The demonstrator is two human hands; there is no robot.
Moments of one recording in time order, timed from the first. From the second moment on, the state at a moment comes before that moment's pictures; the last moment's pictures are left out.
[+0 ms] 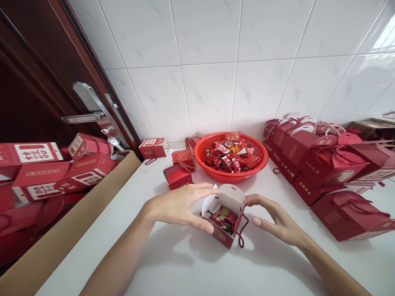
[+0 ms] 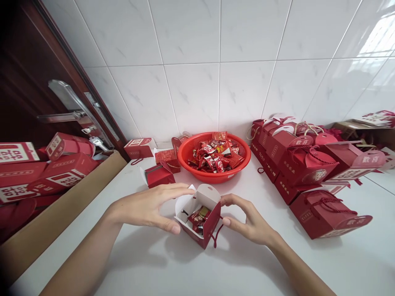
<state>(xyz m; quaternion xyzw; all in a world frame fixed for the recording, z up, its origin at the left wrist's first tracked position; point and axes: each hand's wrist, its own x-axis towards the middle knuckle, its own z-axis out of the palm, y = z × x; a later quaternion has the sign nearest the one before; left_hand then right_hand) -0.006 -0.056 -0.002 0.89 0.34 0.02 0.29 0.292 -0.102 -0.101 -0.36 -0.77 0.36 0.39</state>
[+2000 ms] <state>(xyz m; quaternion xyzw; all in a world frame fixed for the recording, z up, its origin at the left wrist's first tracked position) 0.037 -0.042 -0.055 0.82 0.44 0.13 0.35 0.298 -0.084 -0.094 -0.41 -0.58 0.62 0.35</state>
